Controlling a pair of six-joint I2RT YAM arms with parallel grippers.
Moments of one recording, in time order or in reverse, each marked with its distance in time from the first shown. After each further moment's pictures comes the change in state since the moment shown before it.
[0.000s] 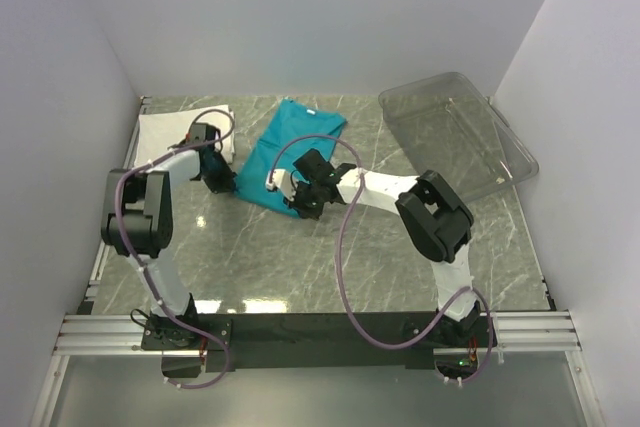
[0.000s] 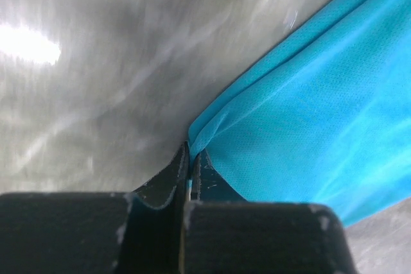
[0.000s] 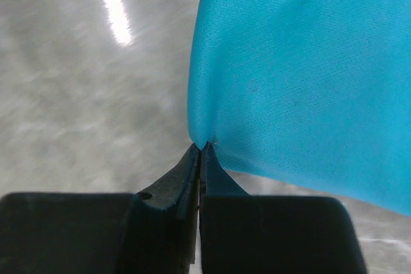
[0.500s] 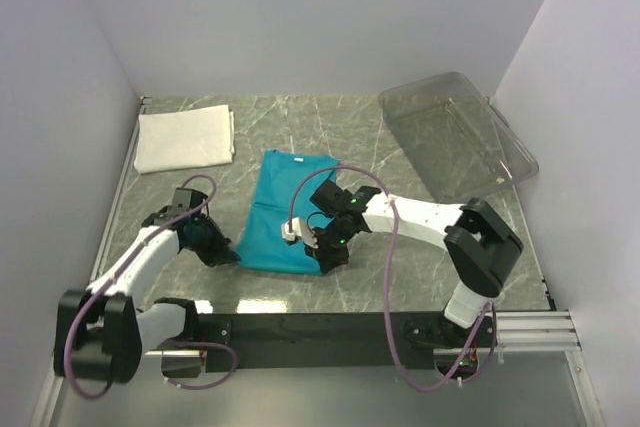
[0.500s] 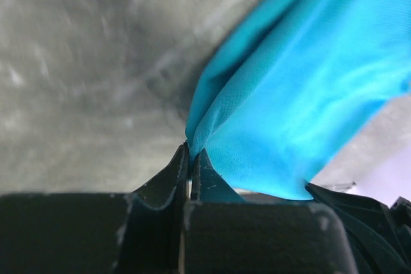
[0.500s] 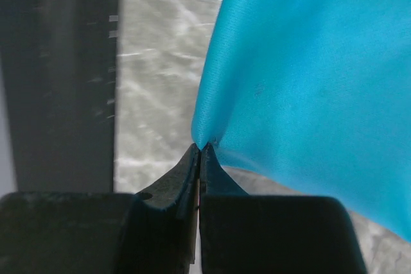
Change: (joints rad) left arm -0.037 -0.740 -0.629 -0.259 0.206 -0.198; right arm 0.099 -0.343 -0.311 -0.303 -0.310 -0.169
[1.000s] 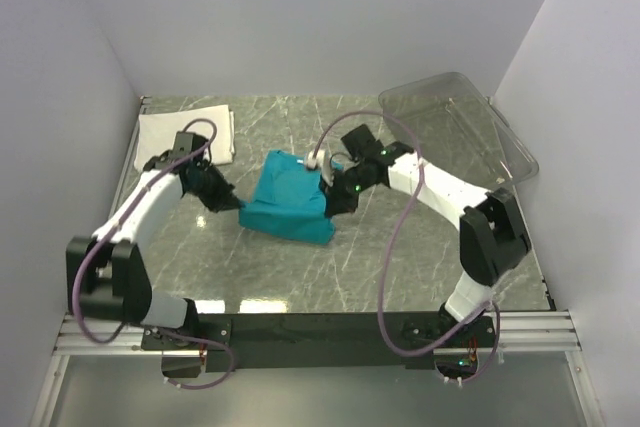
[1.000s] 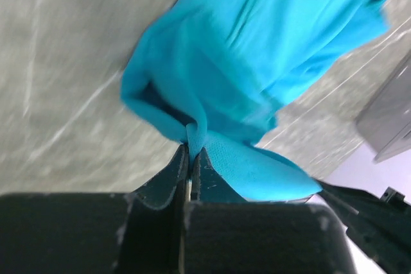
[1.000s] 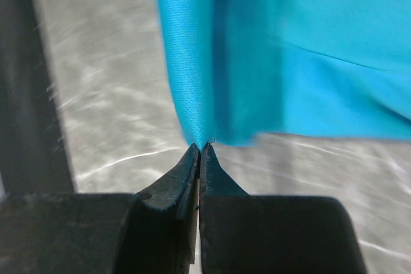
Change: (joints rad) left arm -0.003 0.246 0.450 -0.088 0.002 -0.003; right arm -0.274 -0.014 0.202 -0.042 -0.089 0.092
